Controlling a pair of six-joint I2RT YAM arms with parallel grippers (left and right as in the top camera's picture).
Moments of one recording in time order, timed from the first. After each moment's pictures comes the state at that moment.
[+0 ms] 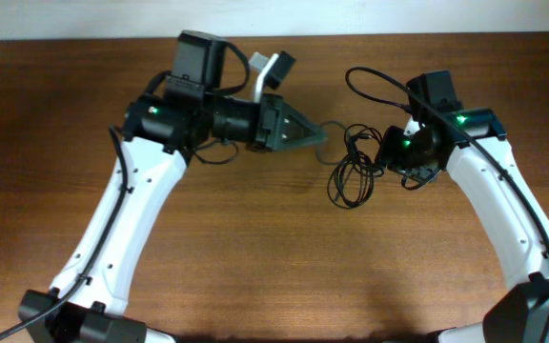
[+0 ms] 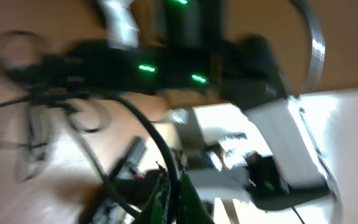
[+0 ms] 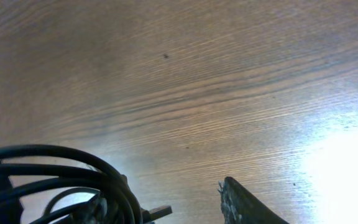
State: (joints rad) left arm -0.30 1.62 1.64 -0.84 1.20 -0.45; right arm 0.16 1.63 1.39 -1.04 -0.11 0.54
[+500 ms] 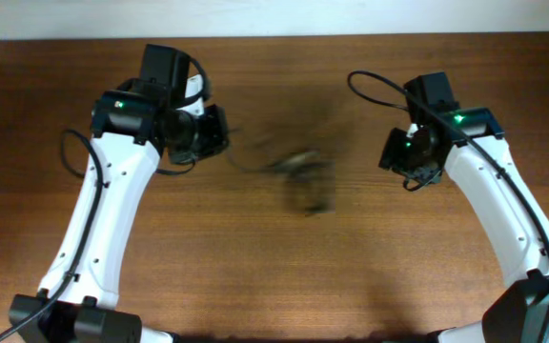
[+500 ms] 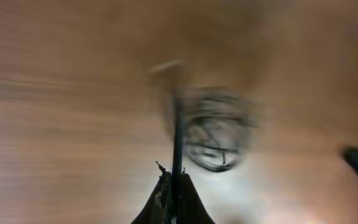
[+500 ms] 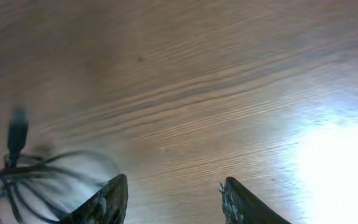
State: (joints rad) left arm -0.17 1.62 1.64 -1.19 0.27 -0.45; right arm 0.16 1.63 1.39 -1.07 -0.02 0.56
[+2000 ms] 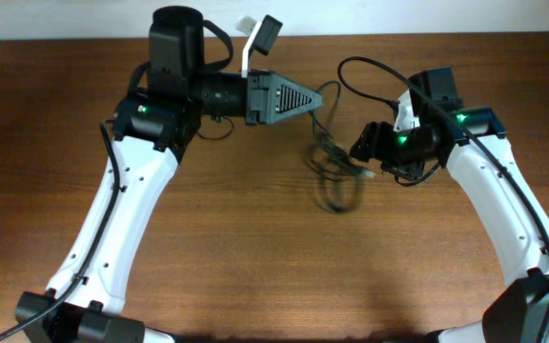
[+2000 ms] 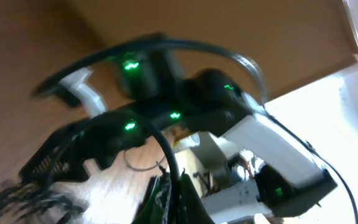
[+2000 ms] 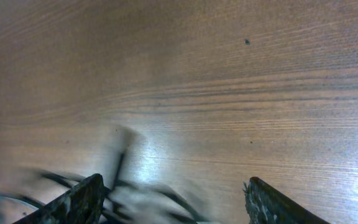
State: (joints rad) left arm -0.27 1.61 1.63 -0.49 1.23 -0.49; right arm 0.16 1.63 1.39 -0.98 -0.38 0.48
